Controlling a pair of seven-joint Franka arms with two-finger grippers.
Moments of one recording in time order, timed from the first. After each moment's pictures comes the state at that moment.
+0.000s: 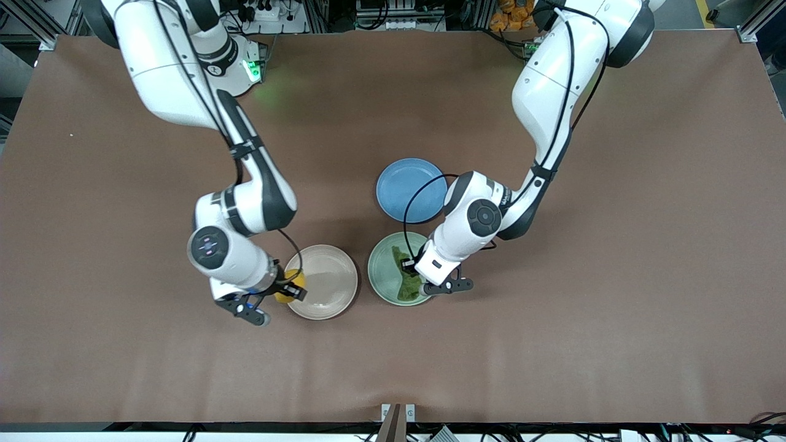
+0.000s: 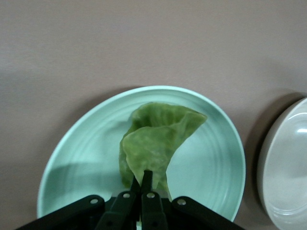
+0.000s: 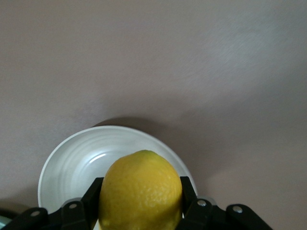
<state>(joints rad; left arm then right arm) -0.51 0.90 -0.13 -1.37 -0.26 2.52 -0.55 0.38 0.76 -0.07 -1.38 0.17 2.20 0.66</state>
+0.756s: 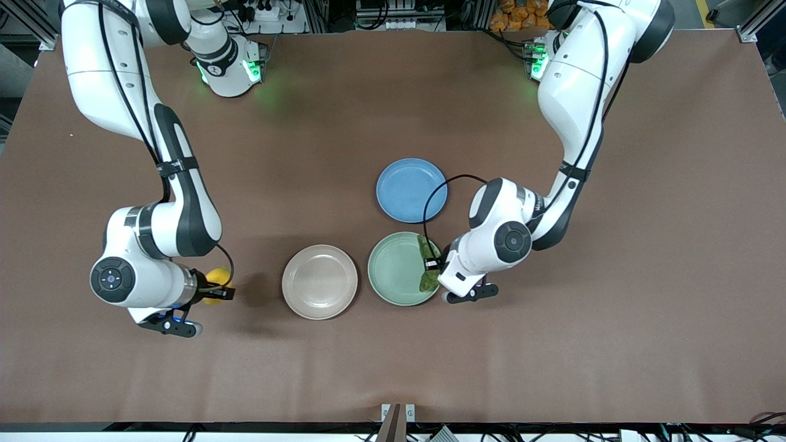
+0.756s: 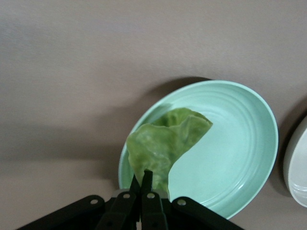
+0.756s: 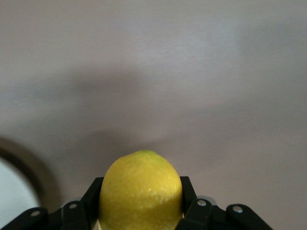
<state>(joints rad) -0.43 0.86 -0.12 -1.30 -0.26 2.18 -0.54 0.20 0.76 -0.11 -1.32 0.05 1.95 0.30</state>
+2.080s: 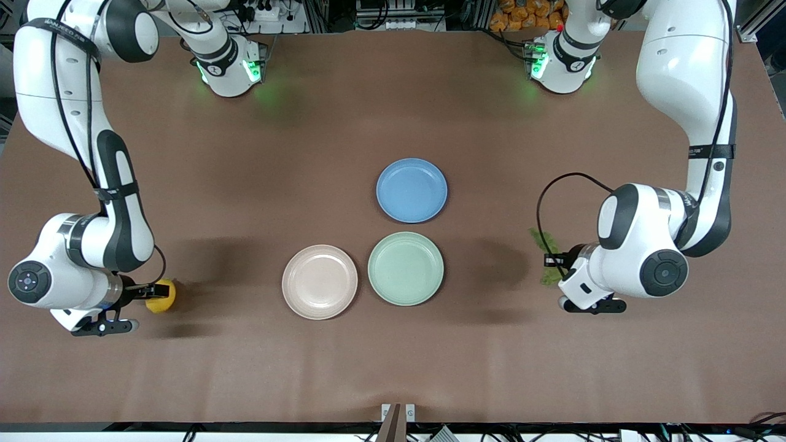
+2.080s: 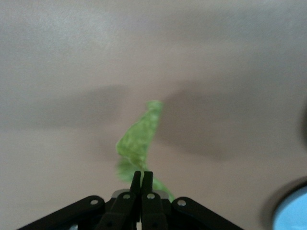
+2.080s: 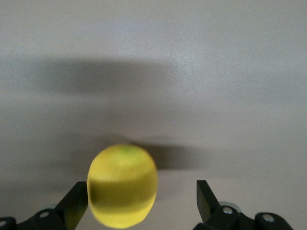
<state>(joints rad) -0.18 0.69 -0.05 -1.31 -0.05 1.72 -0.16 -0.03 0.81 -0.12 -1.38 0.02 2.11 -0.20</state>
